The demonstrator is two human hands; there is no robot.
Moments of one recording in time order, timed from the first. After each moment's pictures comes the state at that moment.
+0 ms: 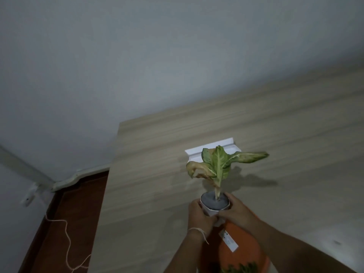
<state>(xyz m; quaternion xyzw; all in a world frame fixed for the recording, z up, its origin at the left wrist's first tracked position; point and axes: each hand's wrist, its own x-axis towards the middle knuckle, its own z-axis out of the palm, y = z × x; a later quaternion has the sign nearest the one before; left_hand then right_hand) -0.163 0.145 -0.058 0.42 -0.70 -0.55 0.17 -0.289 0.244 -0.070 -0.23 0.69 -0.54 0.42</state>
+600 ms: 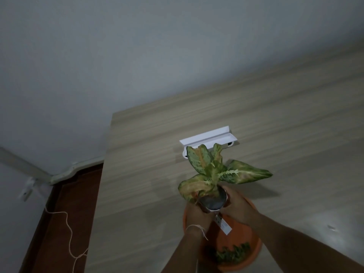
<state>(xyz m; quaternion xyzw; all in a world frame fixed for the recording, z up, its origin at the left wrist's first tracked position) -0.163 0.157 -0.089 0.43 -0.75 -0.49 0.15 -0.296 0.263 -0.068 -0.34 0.75 -0.43 0.36</state>
